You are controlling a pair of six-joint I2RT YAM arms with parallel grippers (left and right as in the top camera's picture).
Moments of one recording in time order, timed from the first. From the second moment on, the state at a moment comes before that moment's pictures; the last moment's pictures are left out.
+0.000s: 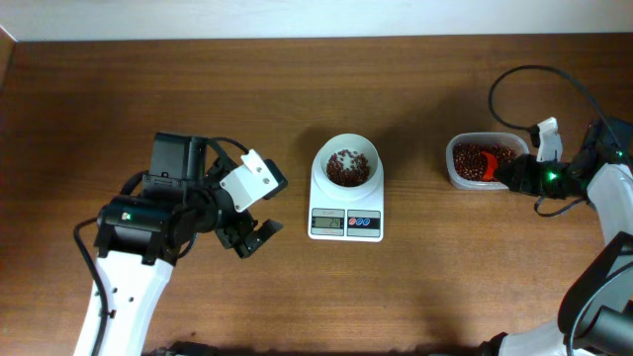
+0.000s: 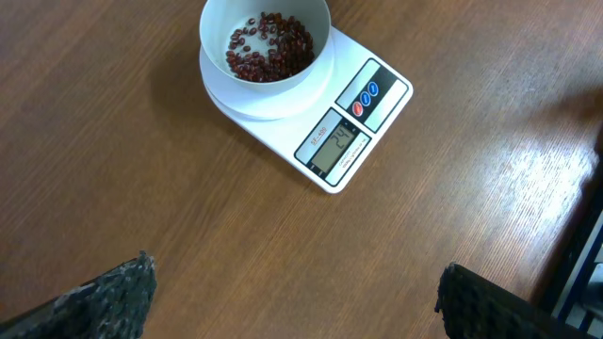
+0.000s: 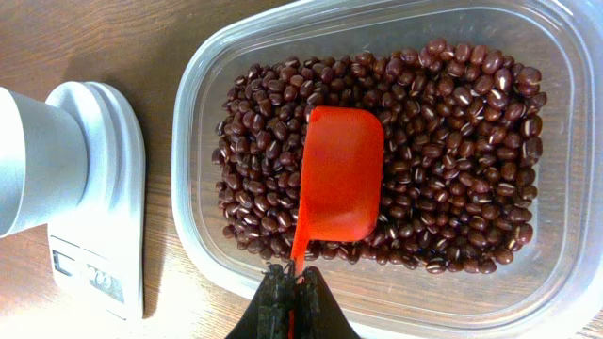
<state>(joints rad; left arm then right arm) -0.17 1.17 1.21 -1.10 0.43 0.71 -0.44 1.73 1.16 -0.76 -0.65 -0.27</state>
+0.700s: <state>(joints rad) -0.17 1.17 1.21 -1.10 0.43 0.71 -0.44 1.74 1.16 -0.80 -0.66 -0.18</state>
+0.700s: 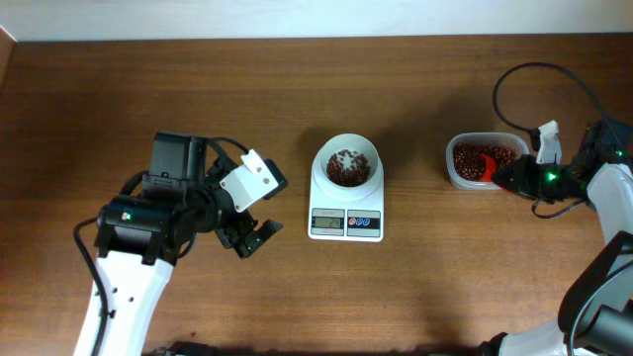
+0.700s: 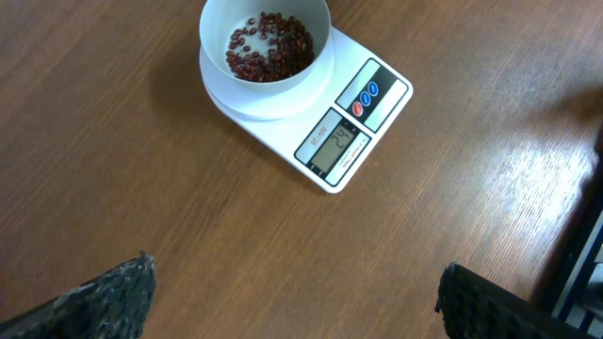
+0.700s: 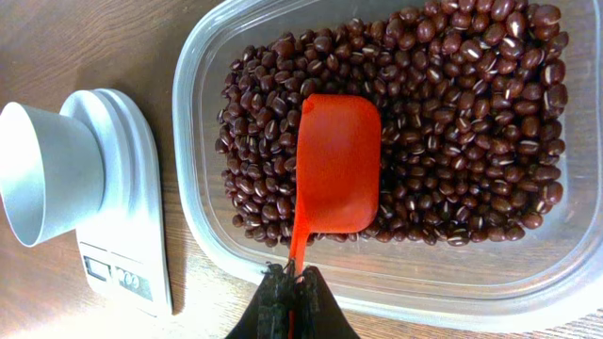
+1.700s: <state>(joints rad) -0.17 1.17 1.21 -1.10 0.43 0.71 -0.63 1.76 1.16 -0.77 -0.97 -0.12</state>
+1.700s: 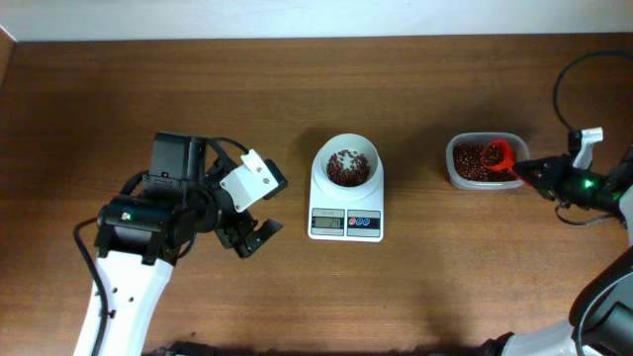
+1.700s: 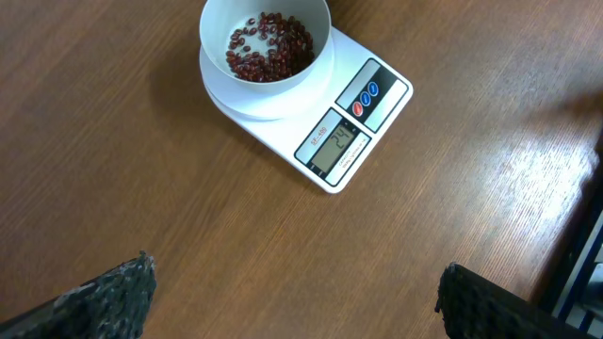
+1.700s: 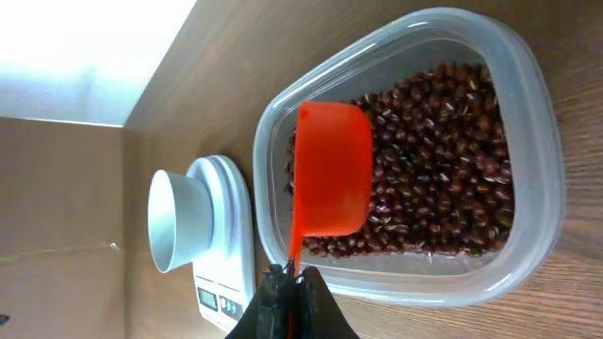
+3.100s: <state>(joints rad) -0.17 1.17 1.21 -1.10 0.43 0.71 -0.41 1.76 1.16 -0.84 -1.29 -0.11</state>
